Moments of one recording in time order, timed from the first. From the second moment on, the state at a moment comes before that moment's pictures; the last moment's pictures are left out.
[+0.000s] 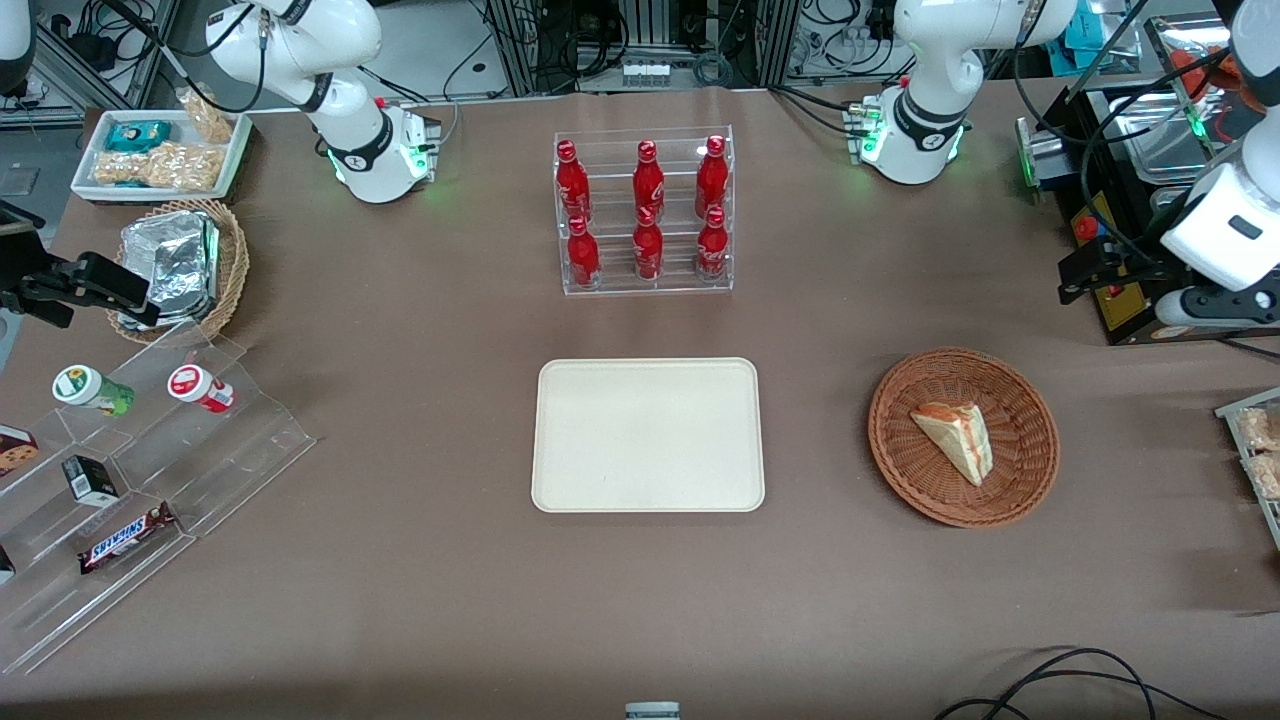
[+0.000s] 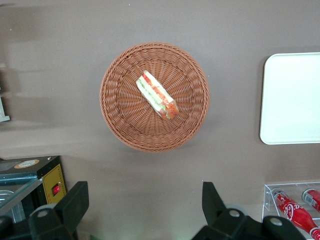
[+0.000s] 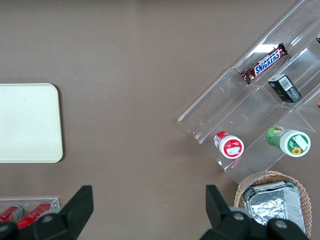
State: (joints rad) arm -0.03 -0.02 -0.02 -1.63 0.00 1.58 -0.01
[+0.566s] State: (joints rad) arm -0.03 -0.01 -0.02 -1.63 0.00 1.56 -0.01
